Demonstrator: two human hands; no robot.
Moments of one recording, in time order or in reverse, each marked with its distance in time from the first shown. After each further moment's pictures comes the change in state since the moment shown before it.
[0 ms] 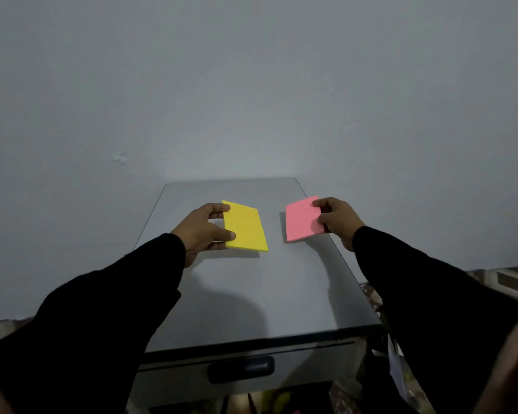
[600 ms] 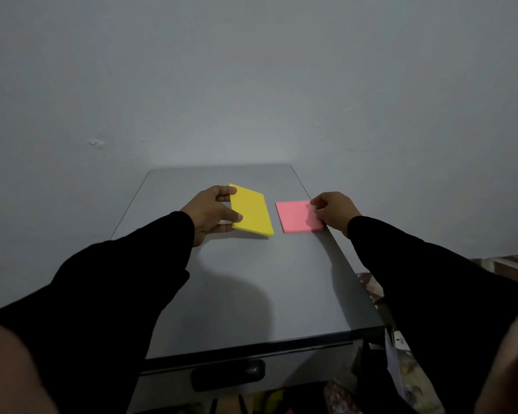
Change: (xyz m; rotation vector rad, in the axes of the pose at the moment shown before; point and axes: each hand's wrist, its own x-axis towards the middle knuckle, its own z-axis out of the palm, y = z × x) left_hand 0.048 -0.005 0.029 -0.041 -0.027 -0.053; right_hand 0.038 0.025 -0.005 -0.545 0.040 -0.090
